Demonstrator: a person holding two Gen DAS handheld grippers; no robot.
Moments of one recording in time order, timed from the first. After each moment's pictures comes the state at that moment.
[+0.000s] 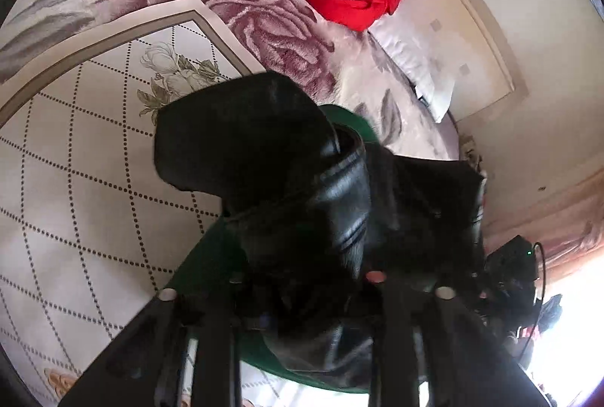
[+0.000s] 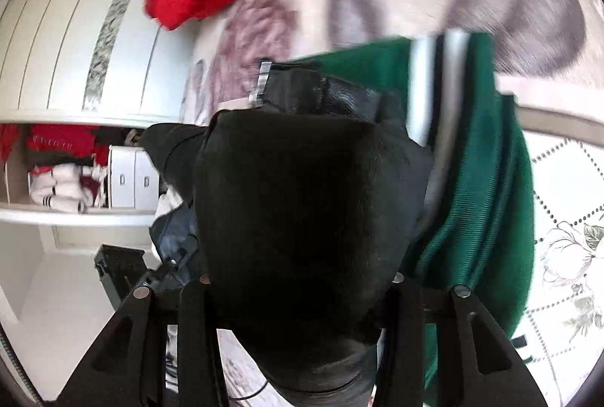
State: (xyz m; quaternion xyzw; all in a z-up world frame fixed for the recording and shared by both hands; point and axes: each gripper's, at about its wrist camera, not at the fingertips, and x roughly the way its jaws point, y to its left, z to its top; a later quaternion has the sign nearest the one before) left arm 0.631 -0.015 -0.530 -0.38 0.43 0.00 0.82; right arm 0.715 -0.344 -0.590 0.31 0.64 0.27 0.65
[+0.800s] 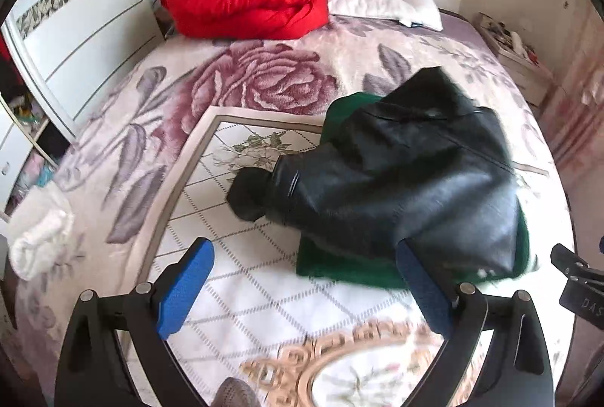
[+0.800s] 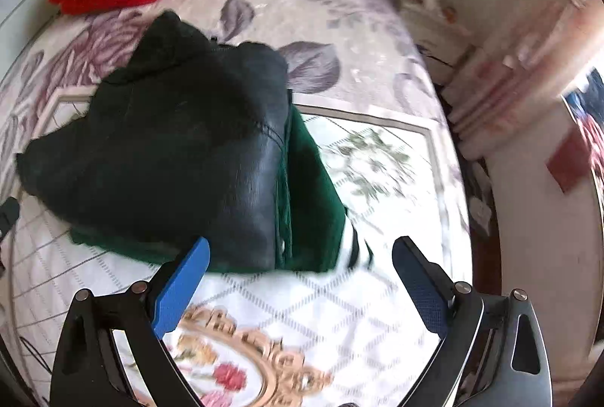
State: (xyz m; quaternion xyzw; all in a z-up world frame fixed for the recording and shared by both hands) left arm 0.550 -0.070 -0.412 0.00 0.48 0.05 0.88; right arm 0.514 -0.256 -0.460 -0.04 0.55 -0.15 0.82
